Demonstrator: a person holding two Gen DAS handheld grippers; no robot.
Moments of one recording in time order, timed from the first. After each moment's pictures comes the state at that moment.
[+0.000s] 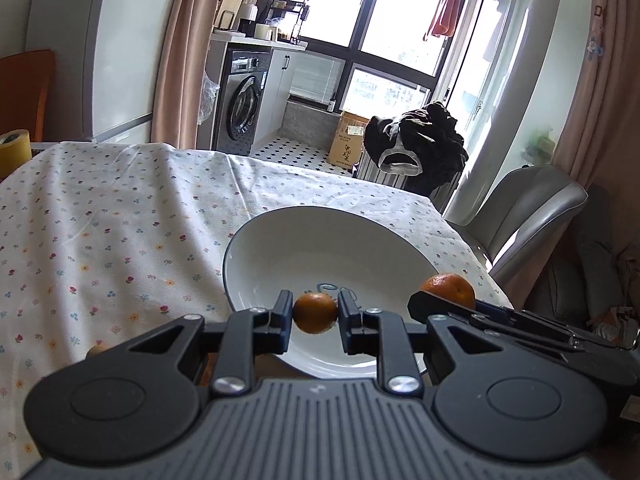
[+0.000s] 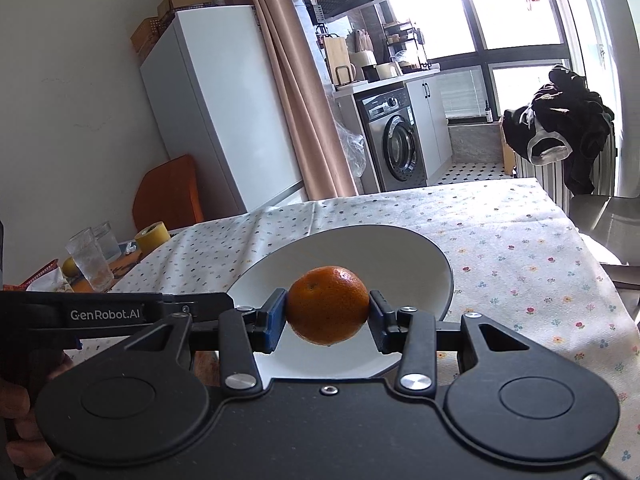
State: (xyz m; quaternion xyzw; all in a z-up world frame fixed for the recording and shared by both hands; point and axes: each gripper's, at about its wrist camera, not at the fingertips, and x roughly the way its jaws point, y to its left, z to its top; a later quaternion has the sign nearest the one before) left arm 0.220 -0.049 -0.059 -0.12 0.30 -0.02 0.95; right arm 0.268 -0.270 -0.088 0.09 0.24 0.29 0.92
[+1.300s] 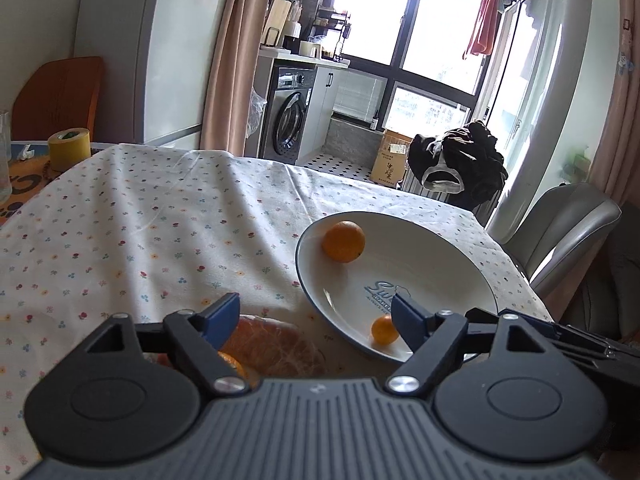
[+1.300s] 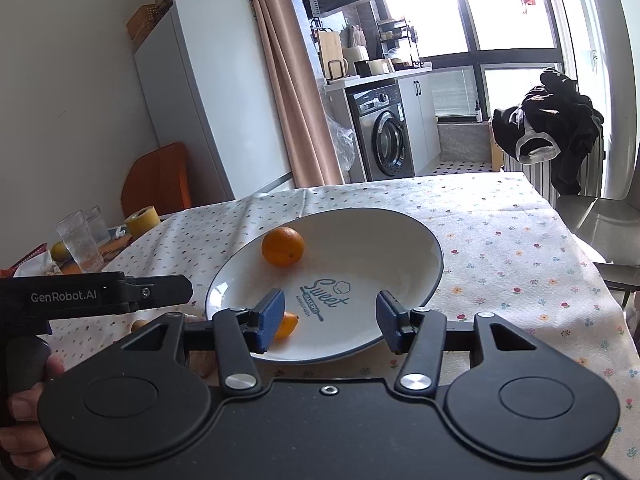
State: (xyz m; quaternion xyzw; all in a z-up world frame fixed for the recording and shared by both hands) left arm 0.182 -0.027 -0.059 -0.12 0.28 0.05 0.95; right arm 0.248 -0.266 -0.090 0.07 0.25 0.27 0.93
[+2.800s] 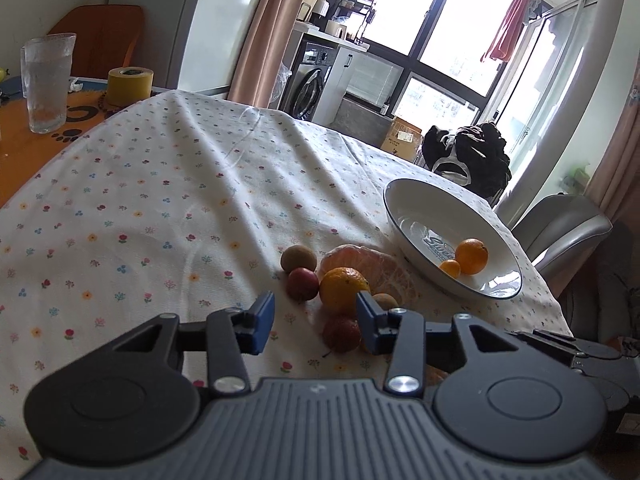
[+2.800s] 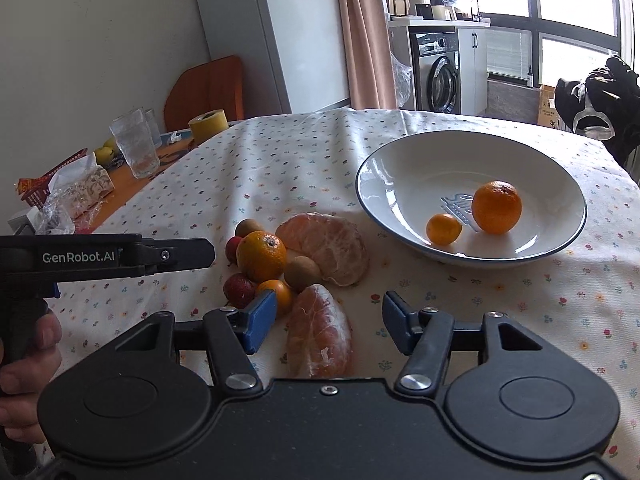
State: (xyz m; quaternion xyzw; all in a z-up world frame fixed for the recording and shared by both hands) left arm 0.109 0.057 -0.081 -0.18 0.31 0.04 0.93; right arm 0.182 -0.166 -0.095 -0.02 0.33 0.32 0.89
